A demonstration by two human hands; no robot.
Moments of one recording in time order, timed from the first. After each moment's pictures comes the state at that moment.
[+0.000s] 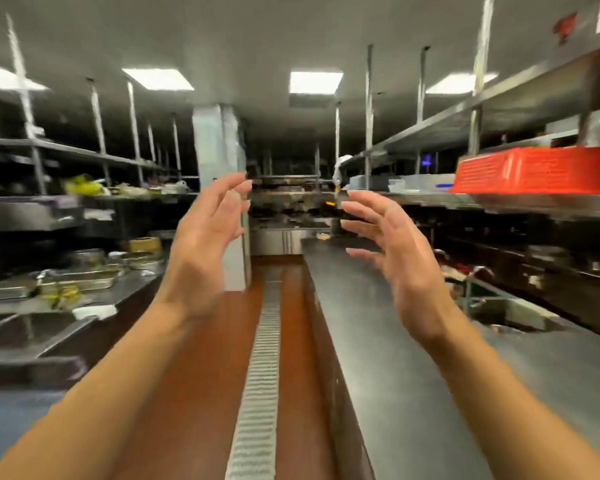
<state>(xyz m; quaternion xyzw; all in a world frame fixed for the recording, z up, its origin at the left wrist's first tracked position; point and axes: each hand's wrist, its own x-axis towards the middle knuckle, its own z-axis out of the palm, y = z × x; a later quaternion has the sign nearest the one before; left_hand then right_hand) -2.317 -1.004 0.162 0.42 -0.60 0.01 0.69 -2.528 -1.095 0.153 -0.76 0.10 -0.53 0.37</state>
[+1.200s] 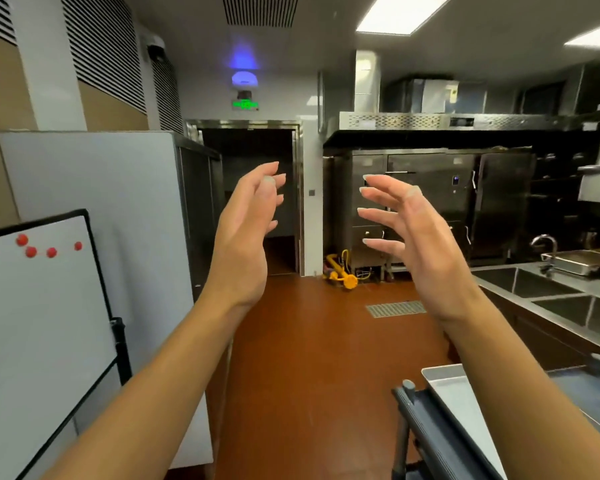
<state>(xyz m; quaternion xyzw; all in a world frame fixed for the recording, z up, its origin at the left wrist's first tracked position) -1.940 -0.158 0.133 0.71 -0.12 0.46 0.52 -1.867 -0.353 0.125 -0.63 -0.43 -0.15 0.62</state>
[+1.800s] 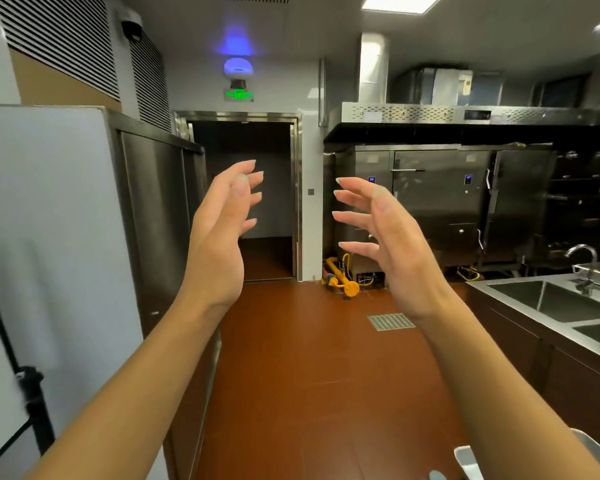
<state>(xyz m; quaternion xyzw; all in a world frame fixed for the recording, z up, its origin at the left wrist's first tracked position) -1.657 -0.063 0.123 0.70 -0.10 0.48 0.52 -1.578 -0.252 0.114 -0.63 -0.45 -0.11 0.62</state>
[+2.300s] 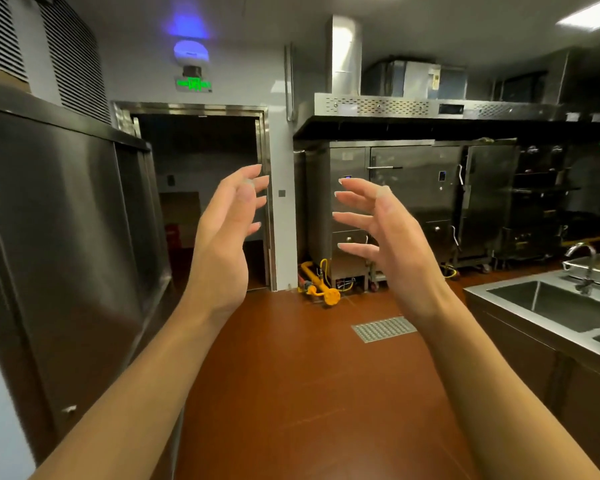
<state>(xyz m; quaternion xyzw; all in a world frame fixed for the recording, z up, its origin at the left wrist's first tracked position) -1.360 0.118 0.120 0.71 -0.16 0.43 0.53 -1.306 -0.075 0.115 -0.65 -0.38 -0.15 0.64</state>
